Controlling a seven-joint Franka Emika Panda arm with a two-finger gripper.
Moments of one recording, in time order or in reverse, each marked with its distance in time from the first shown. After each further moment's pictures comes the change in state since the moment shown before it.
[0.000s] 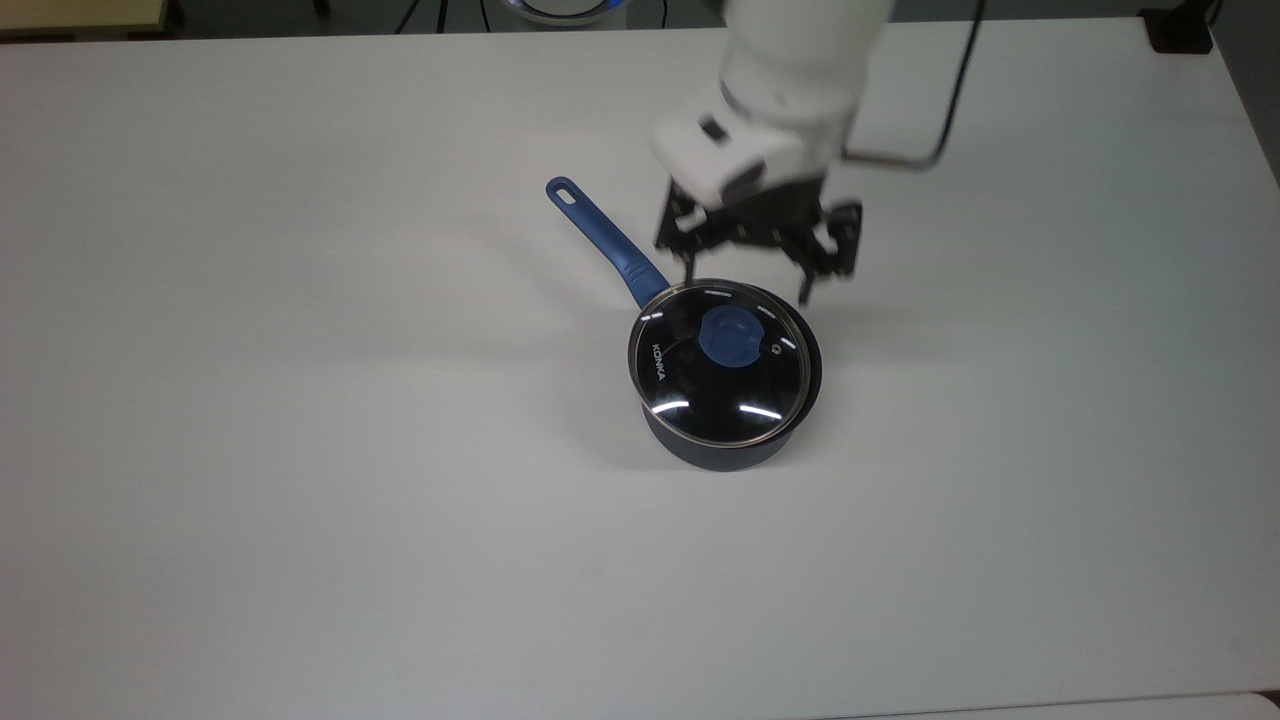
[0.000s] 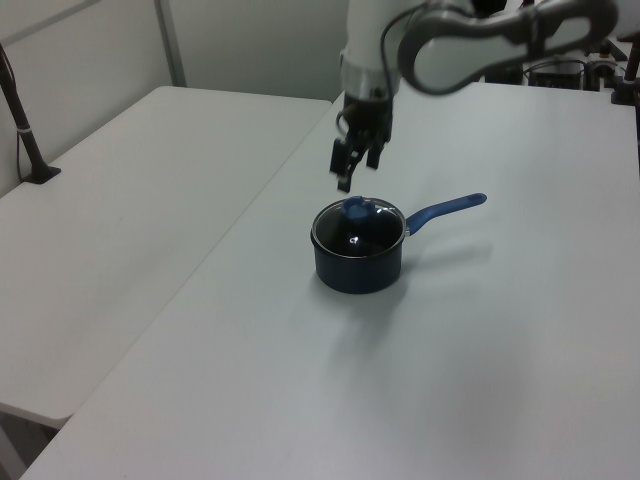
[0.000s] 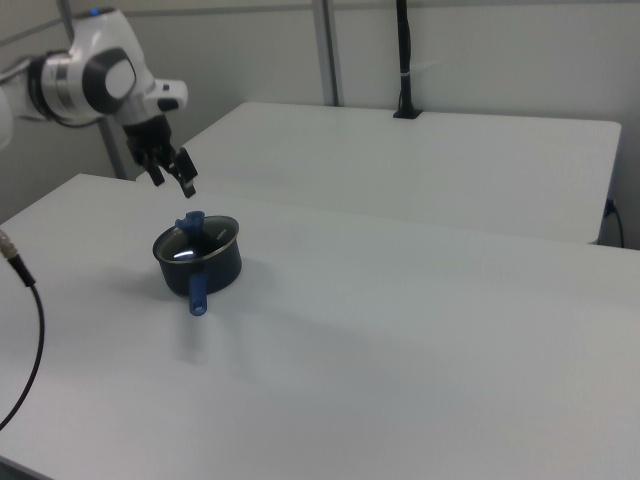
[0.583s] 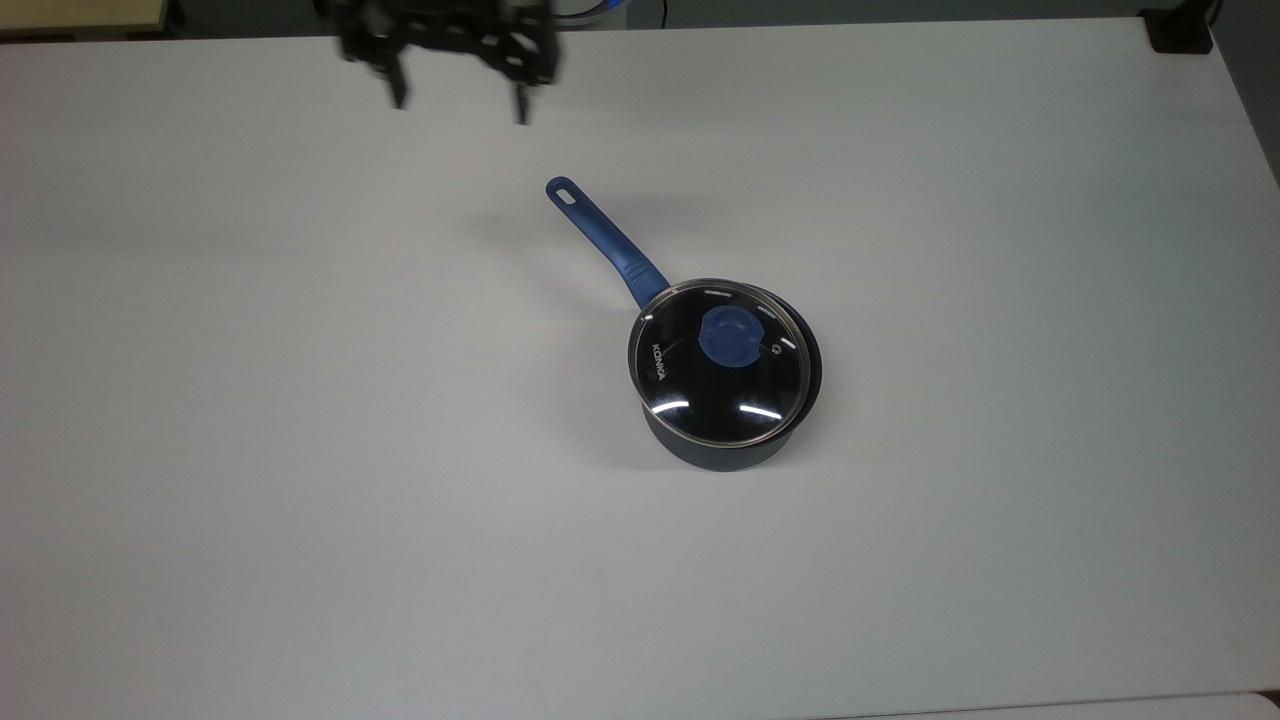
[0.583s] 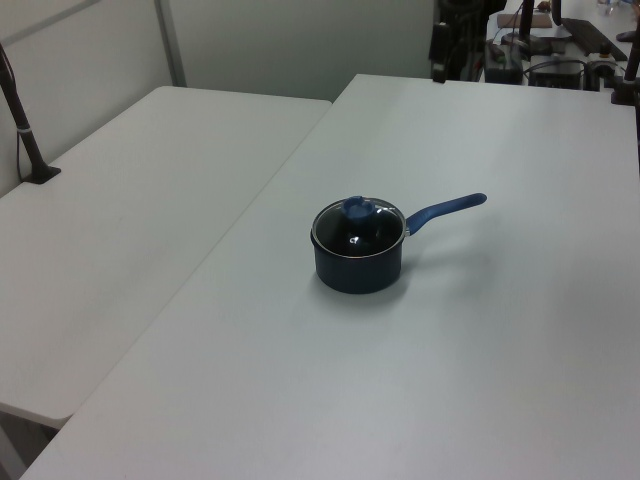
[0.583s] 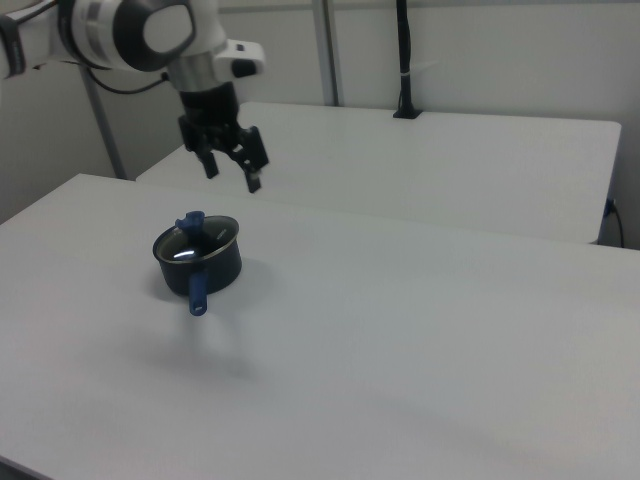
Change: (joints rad) arm -0.511 -0.329 0.210 -0.178 -0.030 -0.207 -0.335
